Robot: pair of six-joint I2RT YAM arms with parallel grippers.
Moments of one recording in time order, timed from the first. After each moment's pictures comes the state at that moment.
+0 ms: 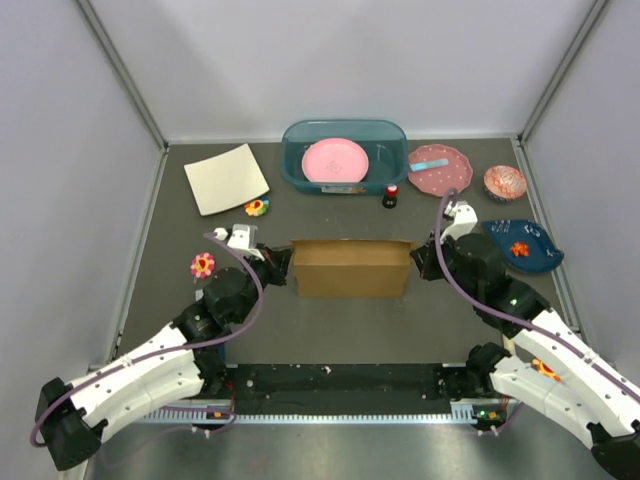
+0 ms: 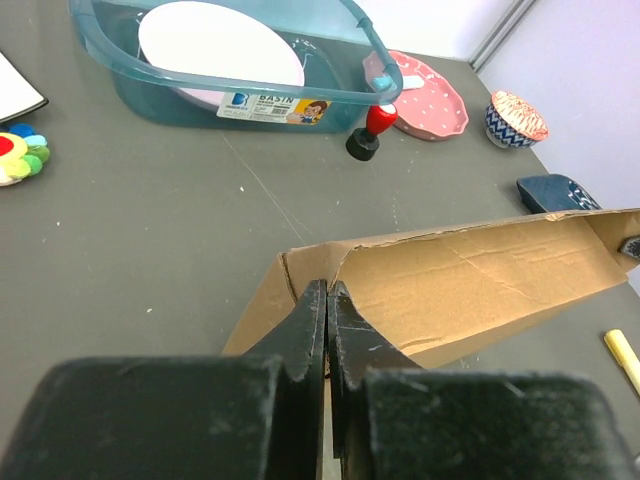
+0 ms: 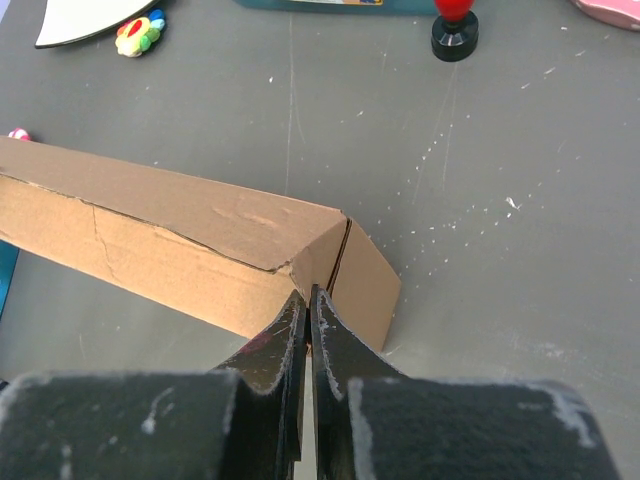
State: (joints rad) left arm -0.84 0.67 0.42 0.17 -0.38 -0.46; right arm 0.65 0.71 0.69 -0.40 0.17 0.41
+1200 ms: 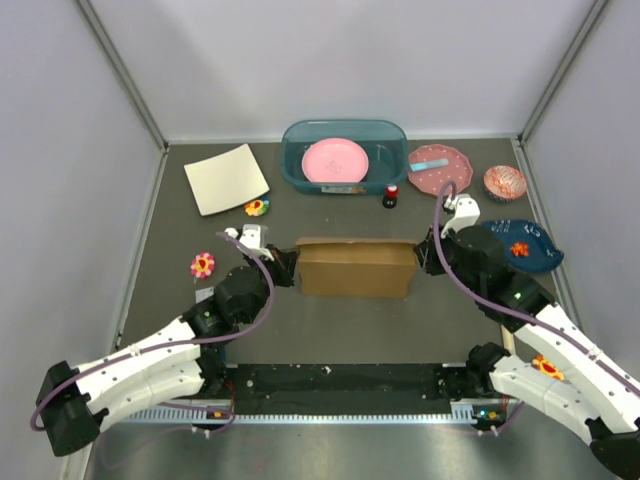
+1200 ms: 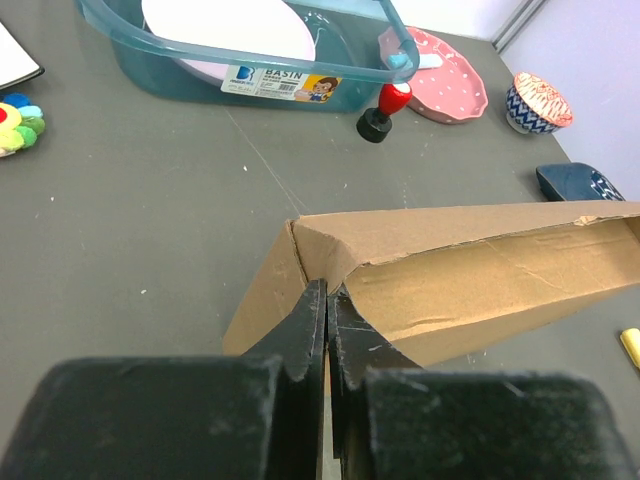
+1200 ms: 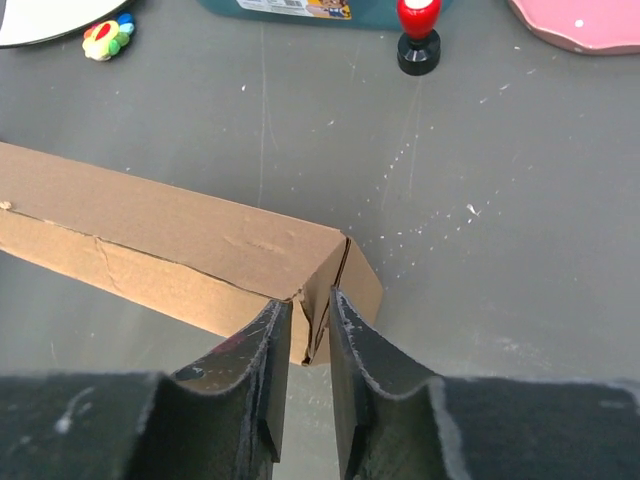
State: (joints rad) left arm -0.91 0.77 0.44 0.17 -0.48 -0.50; right arm 0.65 0.74 0.79 -0.48 0.22 0.37
